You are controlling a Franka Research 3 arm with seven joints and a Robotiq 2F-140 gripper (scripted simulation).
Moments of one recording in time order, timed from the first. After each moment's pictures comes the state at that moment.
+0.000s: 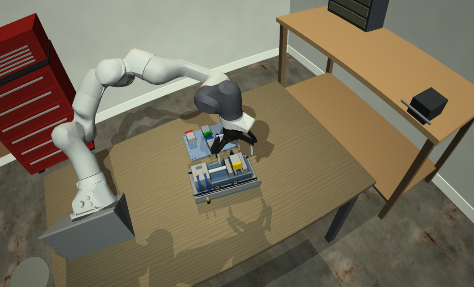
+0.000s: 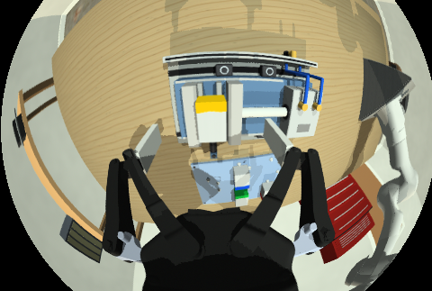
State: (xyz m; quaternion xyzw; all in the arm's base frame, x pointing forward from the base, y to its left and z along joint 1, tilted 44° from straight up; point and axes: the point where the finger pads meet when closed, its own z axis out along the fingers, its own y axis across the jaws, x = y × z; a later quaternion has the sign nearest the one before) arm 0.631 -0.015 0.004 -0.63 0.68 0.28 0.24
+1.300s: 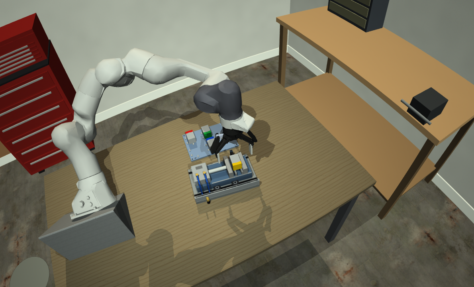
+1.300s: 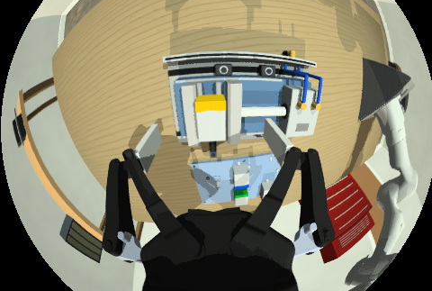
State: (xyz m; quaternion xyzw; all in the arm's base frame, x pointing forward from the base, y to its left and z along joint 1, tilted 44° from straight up) arm 0.630 -0.017 0.006 -0.63 0.68 0.28 0.24
